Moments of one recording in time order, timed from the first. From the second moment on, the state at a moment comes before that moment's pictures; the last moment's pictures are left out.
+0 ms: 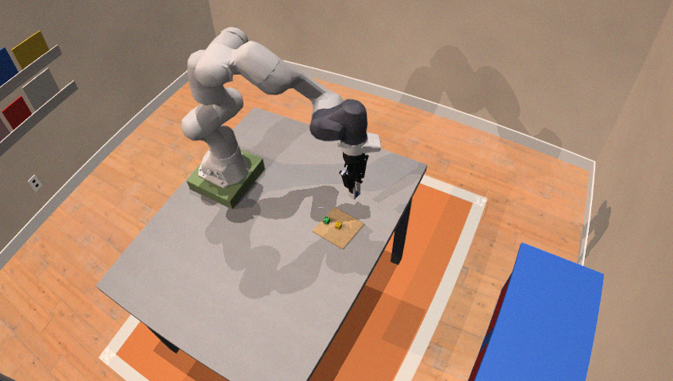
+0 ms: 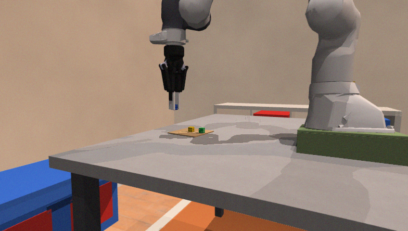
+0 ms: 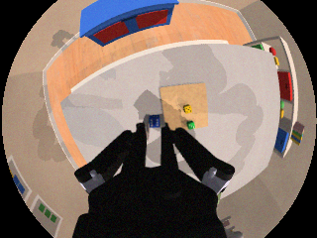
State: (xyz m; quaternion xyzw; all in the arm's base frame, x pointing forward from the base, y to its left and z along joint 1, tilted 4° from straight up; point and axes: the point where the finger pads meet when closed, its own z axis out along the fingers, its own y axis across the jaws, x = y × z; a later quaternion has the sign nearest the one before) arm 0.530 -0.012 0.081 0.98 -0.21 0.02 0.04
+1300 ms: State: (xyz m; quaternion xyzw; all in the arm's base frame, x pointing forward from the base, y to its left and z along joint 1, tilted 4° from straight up) arm 0.541 -0.109 0.069 0.99 -0.11 0.00 0.04
